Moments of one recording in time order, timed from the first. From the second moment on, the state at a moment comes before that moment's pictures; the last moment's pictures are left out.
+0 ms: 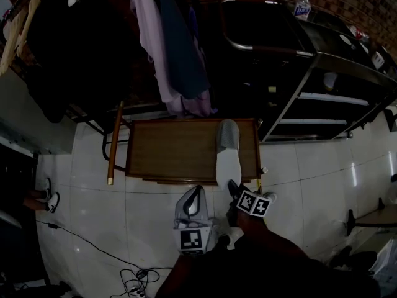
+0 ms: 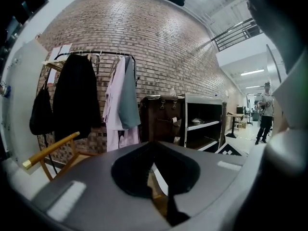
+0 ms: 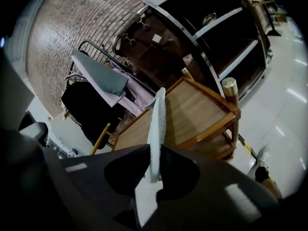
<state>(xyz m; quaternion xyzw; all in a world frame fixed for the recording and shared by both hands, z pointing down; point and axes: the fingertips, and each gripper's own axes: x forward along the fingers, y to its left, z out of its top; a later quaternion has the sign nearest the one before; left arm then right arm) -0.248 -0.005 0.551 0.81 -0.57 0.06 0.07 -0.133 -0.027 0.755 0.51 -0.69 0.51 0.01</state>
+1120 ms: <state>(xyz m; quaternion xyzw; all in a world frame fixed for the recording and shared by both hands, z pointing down) -0.237 -0.034 0.480 0.81 -0.58 0.02 0.01 -0.091 -0.049 0.467 0.58 -0.81 -0.06 0.04</state>
